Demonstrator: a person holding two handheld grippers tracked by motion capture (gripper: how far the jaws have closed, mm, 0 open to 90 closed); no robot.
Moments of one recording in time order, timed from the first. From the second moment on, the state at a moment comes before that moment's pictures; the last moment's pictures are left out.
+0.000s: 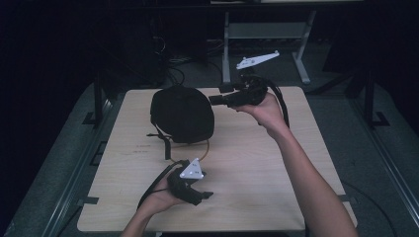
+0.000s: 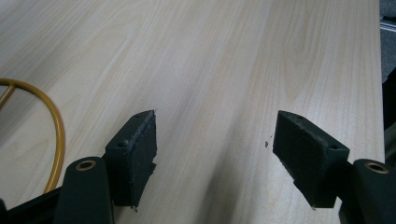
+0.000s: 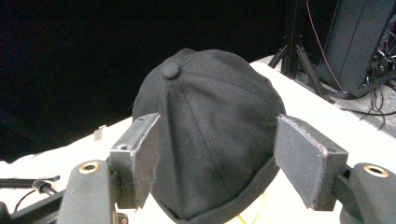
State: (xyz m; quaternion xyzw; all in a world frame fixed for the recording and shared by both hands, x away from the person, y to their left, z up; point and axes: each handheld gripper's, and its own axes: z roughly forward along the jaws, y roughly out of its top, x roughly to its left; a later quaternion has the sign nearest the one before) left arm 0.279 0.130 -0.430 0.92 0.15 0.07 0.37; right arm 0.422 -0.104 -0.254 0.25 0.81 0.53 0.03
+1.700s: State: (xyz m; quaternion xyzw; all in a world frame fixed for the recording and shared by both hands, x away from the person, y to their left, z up) left arm 0.278 0.125 -0.437 0.92 0.16 0.08 0.36; right arm 0.382 -0.203 -0.316 0.32 0.80 0.51 0.03
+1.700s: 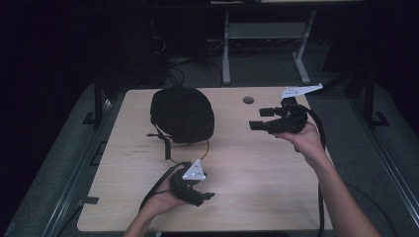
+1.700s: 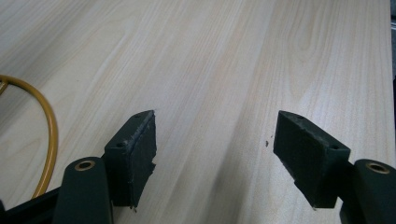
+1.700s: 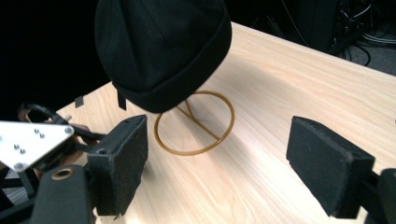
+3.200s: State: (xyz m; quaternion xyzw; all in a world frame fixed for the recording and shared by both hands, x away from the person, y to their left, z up) left arm 0.276 0.120 -0.443 0.92 0.15 0.08 0.36; right arm 0.327 -0.264 -0.389 0.37 0.79 0.49 0.02
